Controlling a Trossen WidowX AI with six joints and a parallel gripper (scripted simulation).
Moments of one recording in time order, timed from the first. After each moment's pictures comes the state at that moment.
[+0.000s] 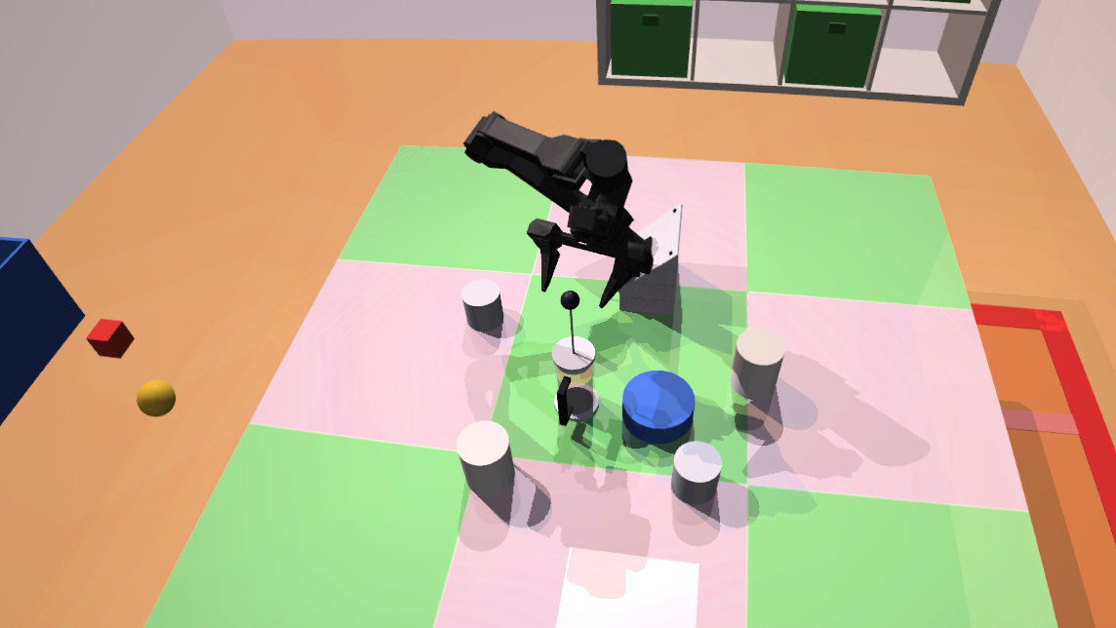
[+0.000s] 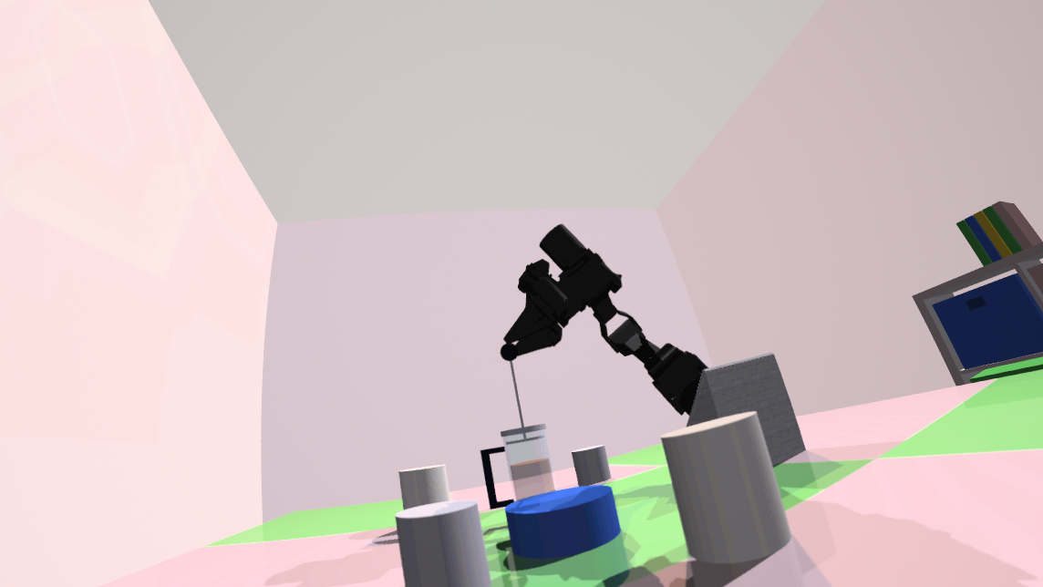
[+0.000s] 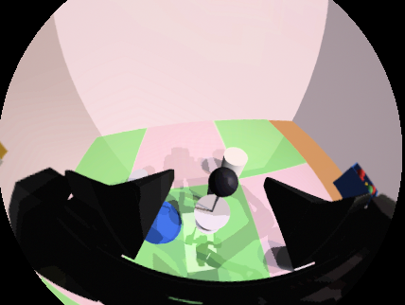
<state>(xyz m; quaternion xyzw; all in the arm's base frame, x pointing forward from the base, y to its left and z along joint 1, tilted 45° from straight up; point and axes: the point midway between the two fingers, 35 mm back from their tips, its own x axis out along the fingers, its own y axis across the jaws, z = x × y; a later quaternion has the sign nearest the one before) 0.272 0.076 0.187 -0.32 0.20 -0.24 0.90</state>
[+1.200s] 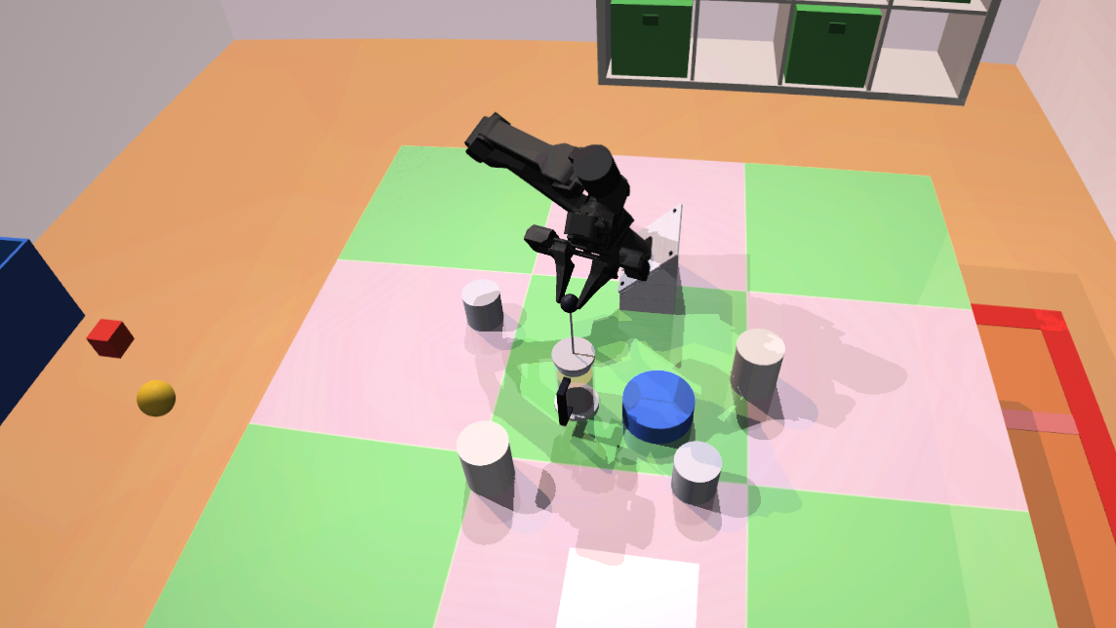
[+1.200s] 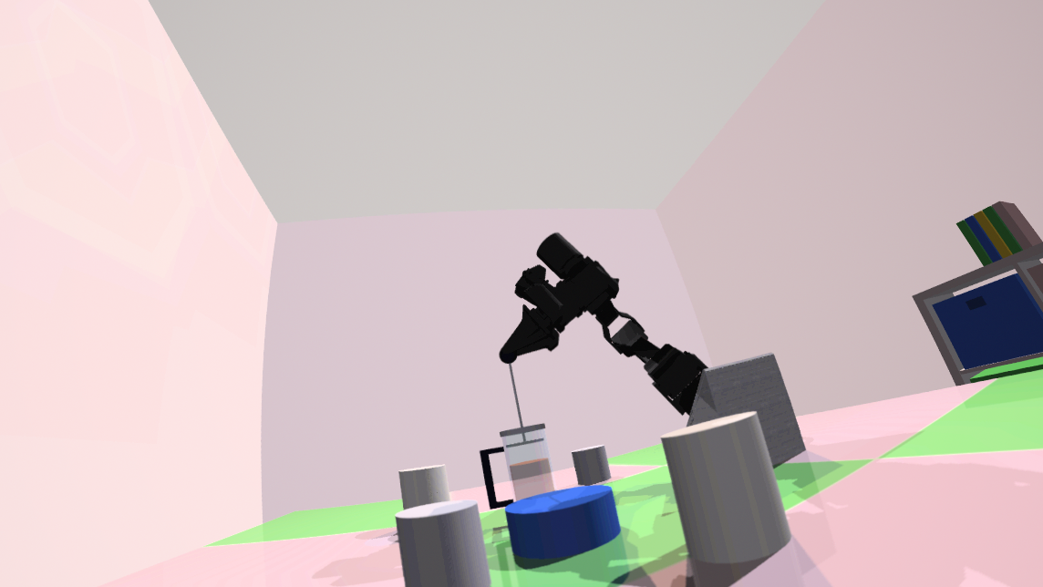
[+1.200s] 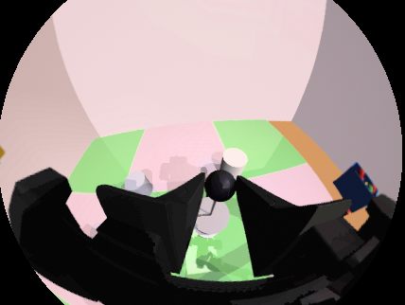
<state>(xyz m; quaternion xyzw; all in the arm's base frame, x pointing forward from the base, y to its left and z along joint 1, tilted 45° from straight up) 0.278 0.067 0.184 -0.32 0.19 -0.24 0.90</state>
